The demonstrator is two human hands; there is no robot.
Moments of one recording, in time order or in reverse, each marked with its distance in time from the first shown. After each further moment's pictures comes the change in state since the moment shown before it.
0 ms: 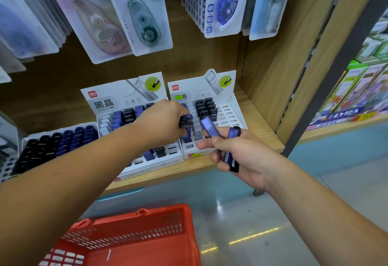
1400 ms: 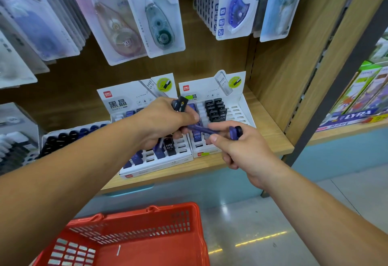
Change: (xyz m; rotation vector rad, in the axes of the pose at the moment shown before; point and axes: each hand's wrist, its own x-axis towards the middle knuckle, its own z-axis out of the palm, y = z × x) left_hand -0.028 0.009 -0.026 -0.995 -0.045 -0.417; right_hand 0.005 0.009 0.011 -0.189 0.128 -0.230
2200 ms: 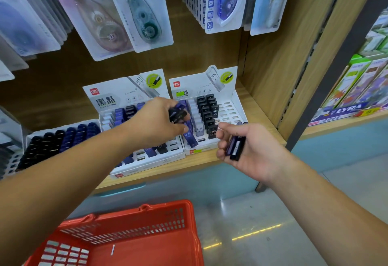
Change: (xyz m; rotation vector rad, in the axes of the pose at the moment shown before) left_hand 0.007 -0.018 0.001 0.488 0.049 0.244; right_hand 0.006 -0.005 -0.022 0.535 -0.039 0.352
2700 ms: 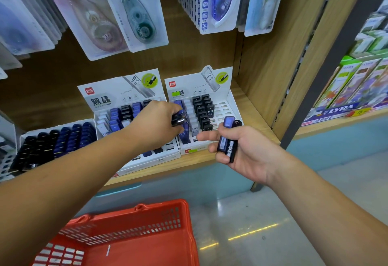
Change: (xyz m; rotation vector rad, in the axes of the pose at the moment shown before) left_hand 0.009 -0.002 0.015 0.330 0.054 0.153; right_hand -0.011 -0.002 0.001 -0.156 -0.102 -0.030
